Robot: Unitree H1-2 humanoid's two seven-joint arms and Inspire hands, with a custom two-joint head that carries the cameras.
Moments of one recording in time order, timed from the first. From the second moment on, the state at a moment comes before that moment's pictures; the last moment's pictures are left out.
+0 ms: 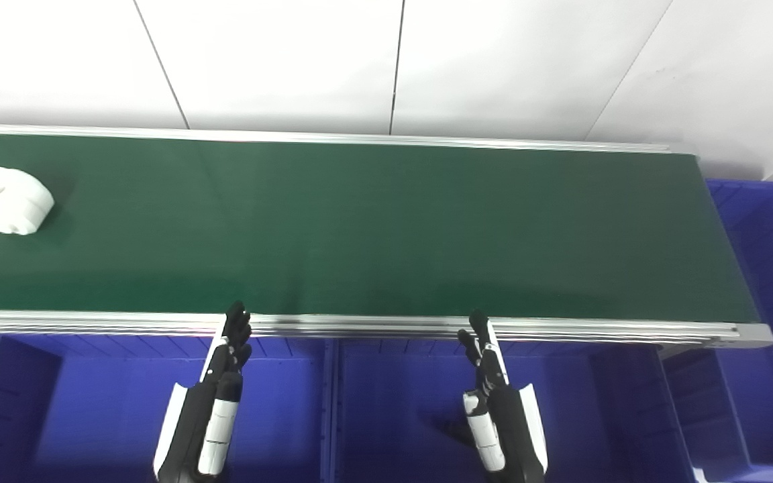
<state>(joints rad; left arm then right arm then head) 0.72 0.03 -0.25 -0.51 0.06 -0.02 -0.06 0.69 0.04 0.38 -0.26 -0.24 -0.26 -0.19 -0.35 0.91</state>
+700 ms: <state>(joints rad) 0.73 0.03 -0.26 -0.51 0.03 0.00 -0.06 0.64 0.03 0.39 -0.24 -0.26 -0.26 -0.17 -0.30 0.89</state>
